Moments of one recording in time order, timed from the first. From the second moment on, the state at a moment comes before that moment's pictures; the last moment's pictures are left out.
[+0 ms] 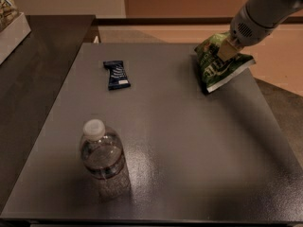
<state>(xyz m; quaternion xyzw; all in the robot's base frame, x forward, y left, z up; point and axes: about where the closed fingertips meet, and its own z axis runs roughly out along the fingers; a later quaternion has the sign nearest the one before) 0.619 -0.213 0.921 -0.37 0.90 0.00 0.24</state>
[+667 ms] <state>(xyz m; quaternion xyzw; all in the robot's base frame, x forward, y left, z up) 0.619 -0.213 0.921 -0.41 0.87 0.04 0.27</state>
